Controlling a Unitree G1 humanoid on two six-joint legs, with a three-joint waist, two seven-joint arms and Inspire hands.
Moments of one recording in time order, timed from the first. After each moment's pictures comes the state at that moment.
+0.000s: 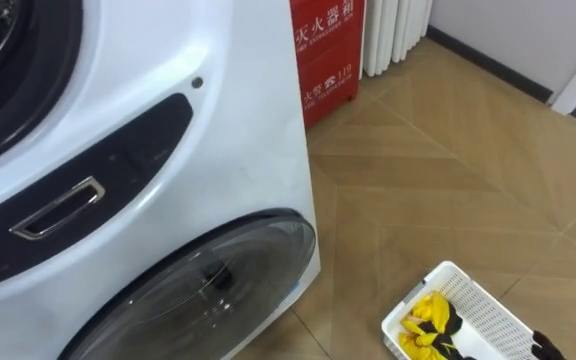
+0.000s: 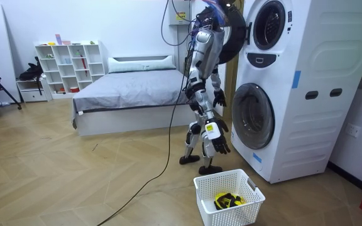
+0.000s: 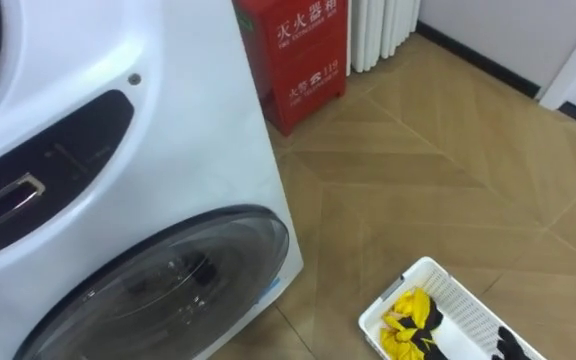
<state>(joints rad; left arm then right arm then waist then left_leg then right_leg) -0.01 0.22 -0.21 1.20 -0.04 -0.02 0.25 -0.02 -0.35 -0.14 0.82 0.34 -0.07 -0.09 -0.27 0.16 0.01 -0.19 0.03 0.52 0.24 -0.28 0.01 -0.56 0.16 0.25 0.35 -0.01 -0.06</state>
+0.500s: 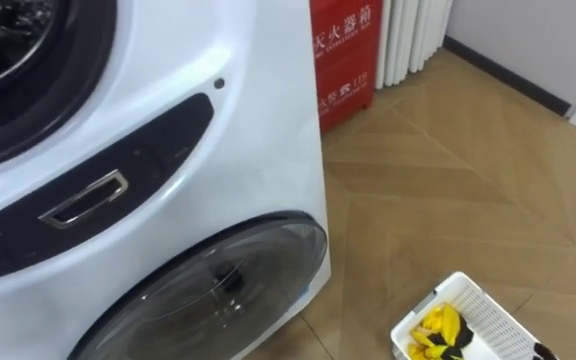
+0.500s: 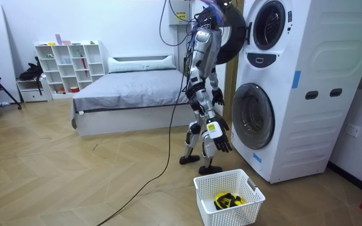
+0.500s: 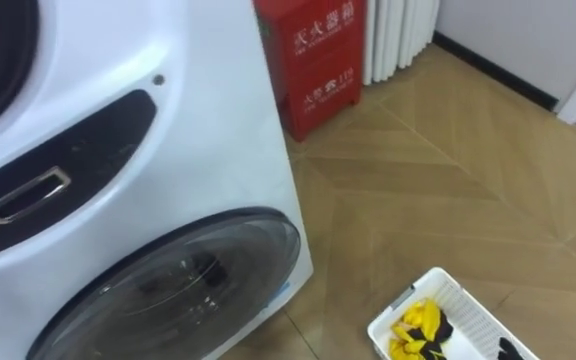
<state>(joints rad) 0.02 0.22 -0.20 1.19 -0.03 -0.03 0.23 0.01 -0.34 -0.14 0.84 0.30 -0.07 -0.08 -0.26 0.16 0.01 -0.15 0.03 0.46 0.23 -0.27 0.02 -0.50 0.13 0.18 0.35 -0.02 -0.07</state>
